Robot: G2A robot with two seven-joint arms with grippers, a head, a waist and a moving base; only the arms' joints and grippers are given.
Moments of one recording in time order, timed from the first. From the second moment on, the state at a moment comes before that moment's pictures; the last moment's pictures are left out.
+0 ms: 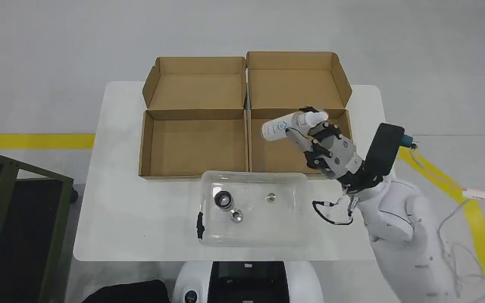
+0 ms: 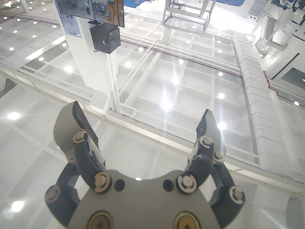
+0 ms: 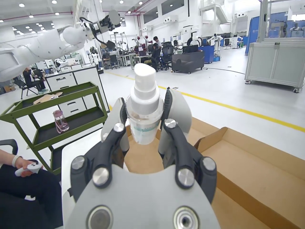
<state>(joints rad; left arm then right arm) -0.23 -0.27 -0.37 -1.29 3.07 0.37 0.06 -1.30 -1.17 1.37 -2.07 -0.80 -0.56 0.07</state>
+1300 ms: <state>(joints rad) -0.23 -0.27 -0.37 -1.29 3.07 0.37 0.06 -1.28 -1.16 1.29 -1.88 -1.06 -0.59 0.18</state>
